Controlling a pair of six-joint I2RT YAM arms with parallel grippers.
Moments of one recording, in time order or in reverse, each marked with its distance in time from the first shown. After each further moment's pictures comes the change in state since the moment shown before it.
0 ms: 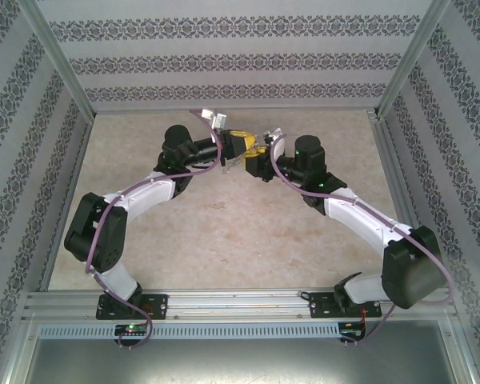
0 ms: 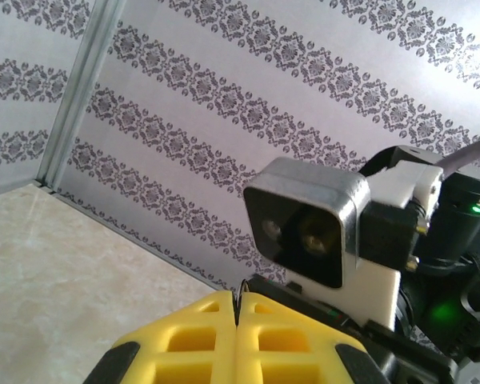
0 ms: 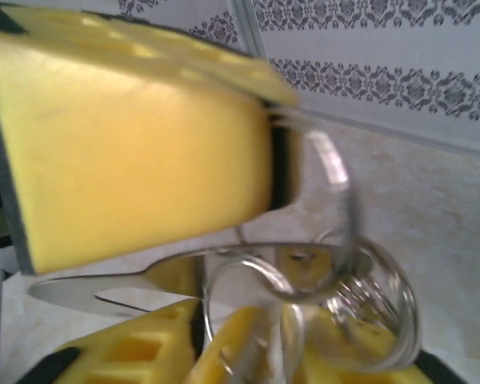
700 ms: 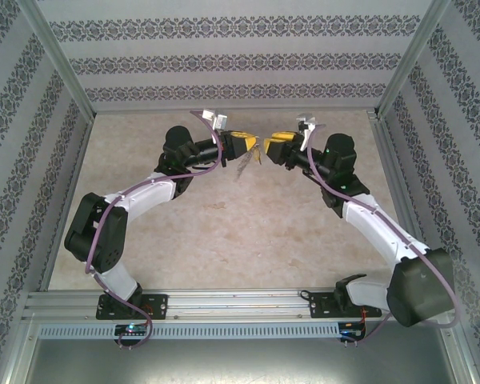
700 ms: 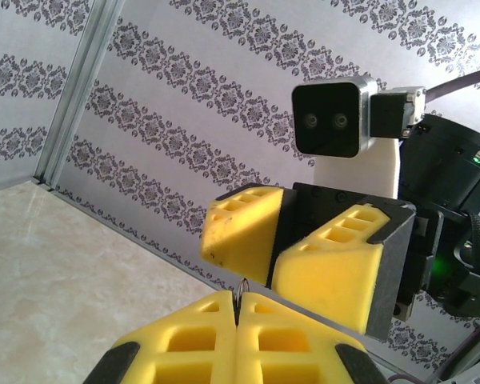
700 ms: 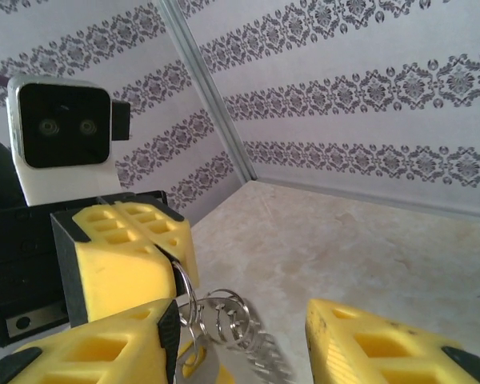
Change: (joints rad) left arm -0.005 0.000 -0.007 0.002 -0.008 -0.004; right arm -0.146 -0.106 -0.042 0.134 -0.055 0.182
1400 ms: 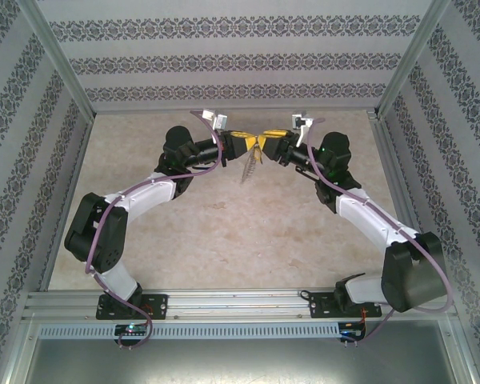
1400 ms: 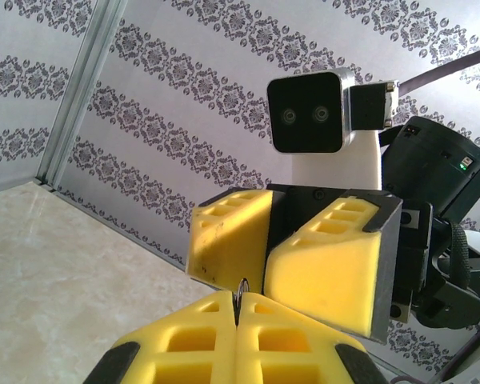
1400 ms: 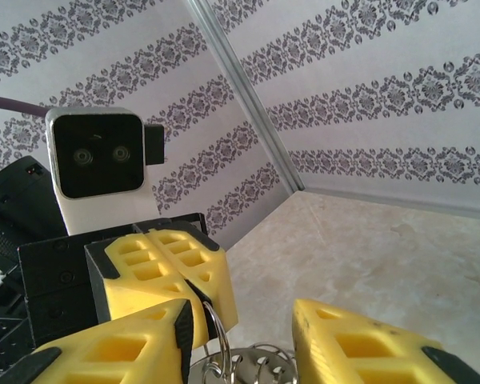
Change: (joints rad) left arm -0.001 0.000 0.000 0.000 -0.006 0.000; right arm 0.013 0.090 0.004 0.179 -0.083 0.147
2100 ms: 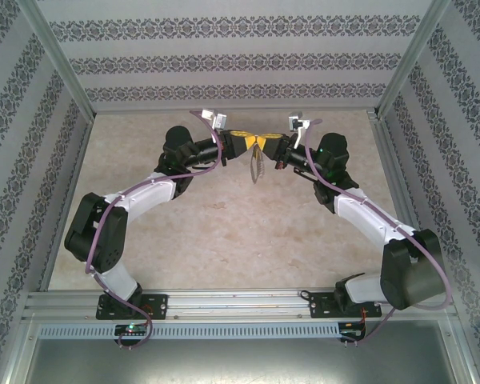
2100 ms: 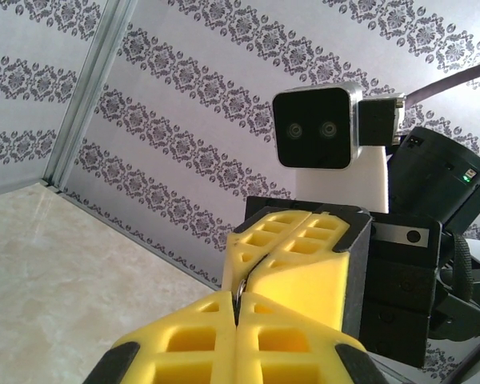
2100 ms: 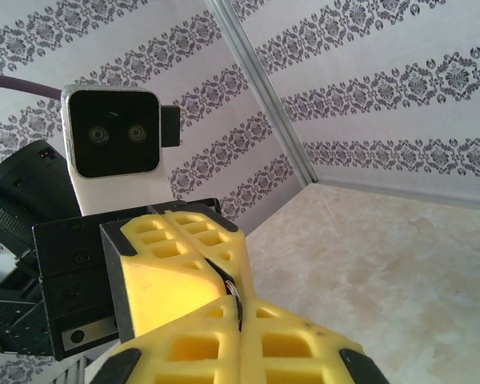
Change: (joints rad) left arm 0.000 0.000 0.000 -0.001 -0.015 0.000; right arm 0.008 0.014 -0.007 0.025 -0.035 0.005
